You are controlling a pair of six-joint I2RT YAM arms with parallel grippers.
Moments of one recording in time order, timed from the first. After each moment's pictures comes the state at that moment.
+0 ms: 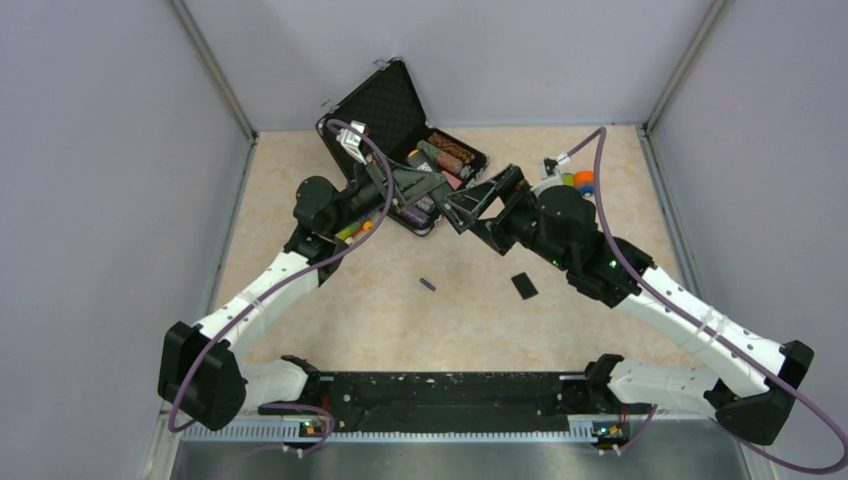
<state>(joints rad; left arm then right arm) -0.48 1.23 0.91 0.65 0.58 -1.31 0.87 1.04 1.13 -0.35 0.19 1.28</state>
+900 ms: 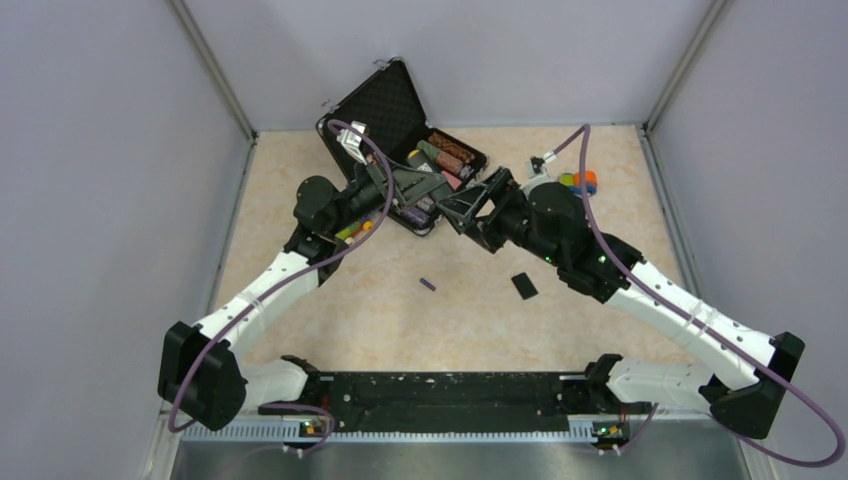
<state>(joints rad) -0.48 1.23 0.91 0.64 0.58 -1.31 0.87 1.09 1.14 -0.30 0.11 1.27</state>
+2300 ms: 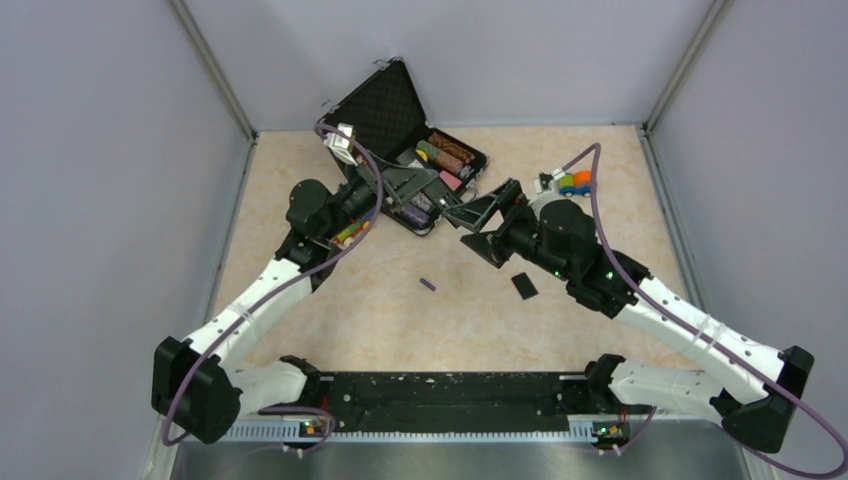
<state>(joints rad) -0.48 1.18 0.89 0.60 0.49 -1.31 0.87 0.99 0.99 -0.21 0.08 1.37</state>
